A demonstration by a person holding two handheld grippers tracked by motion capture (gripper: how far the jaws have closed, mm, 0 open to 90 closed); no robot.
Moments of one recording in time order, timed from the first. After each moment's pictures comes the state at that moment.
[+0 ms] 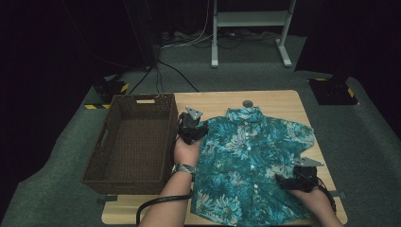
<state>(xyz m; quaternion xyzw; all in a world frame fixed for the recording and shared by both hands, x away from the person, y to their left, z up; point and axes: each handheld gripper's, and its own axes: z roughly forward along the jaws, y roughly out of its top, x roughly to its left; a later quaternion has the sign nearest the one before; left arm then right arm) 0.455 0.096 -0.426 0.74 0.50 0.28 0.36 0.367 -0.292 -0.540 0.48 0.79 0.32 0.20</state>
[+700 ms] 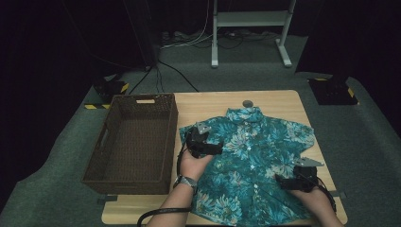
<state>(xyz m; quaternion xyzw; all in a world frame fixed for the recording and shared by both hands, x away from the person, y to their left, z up) 0.436 0.077 -0.478 0.77 0.45 0.19 0.40 0.367 -0.292 -0.540 0.48 0.79 0.32 0.20</state>
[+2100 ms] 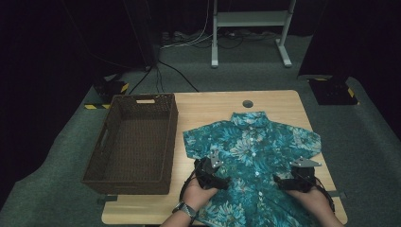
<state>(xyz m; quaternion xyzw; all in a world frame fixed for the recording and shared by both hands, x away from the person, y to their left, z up) 0.366 0.046 -0.540 0.85 0.38 0.15 0.34 0.362 -0.289 -0.540 0.47 0.80 0.33 0.20</state>
